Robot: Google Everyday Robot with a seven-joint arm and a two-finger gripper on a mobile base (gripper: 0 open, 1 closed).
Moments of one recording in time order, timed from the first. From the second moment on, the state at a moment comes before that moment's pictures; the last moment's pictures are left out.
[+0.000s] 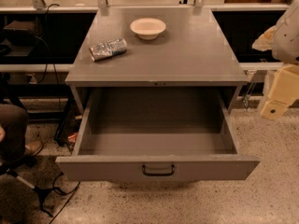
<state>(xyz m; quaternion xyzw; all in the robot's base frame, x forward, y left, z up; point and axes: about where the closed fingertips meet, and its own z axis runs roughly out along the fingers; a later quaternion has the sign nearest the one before) 0.438 -0.216 0.977 -0.60 0.78 -0.04 0.16</state>
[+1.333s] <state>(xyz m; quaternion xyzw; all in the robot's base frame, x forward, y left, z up) 0.367 -0.263 0.847 -0.47 0.88 0.01 0.04</state>
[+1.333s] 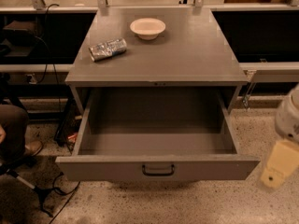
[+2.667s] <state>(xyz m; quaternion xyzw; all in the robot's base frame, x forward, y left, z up) 0.321 -0.285 0.719 -0.37 0.93 0.06 -0.01</state>
